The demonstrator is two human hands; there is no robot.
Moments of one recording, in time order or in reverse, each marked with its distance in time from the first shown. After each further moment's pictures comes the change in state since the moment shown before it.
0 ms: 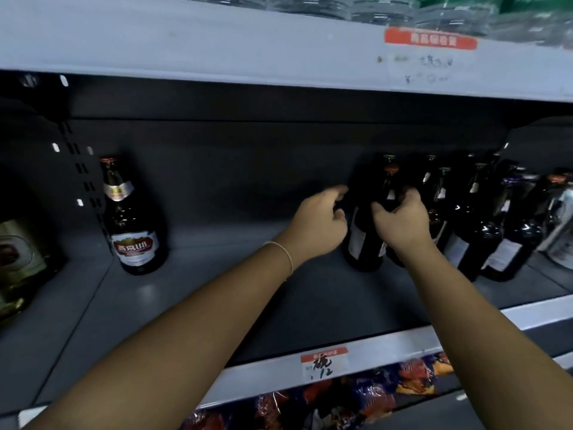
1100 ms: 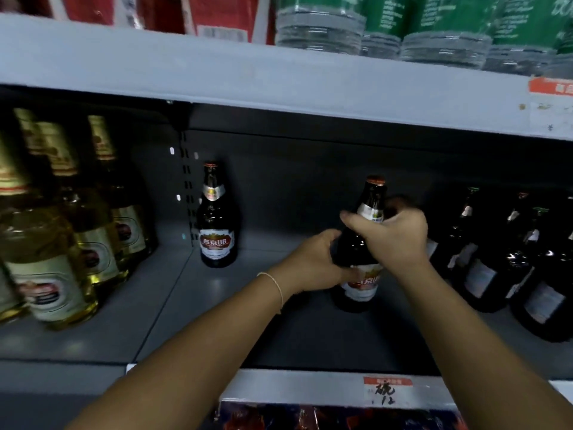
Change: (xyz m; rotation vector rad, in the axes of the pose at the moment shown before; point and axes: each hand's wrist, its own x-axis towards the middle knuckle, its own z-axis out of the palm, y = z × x) left_hand -0.067 -0.055 -0.075 -0.128 -0.101 -0.283; right_hand -0.062 -0.085 0.075 0.234 -0.173 -0.185
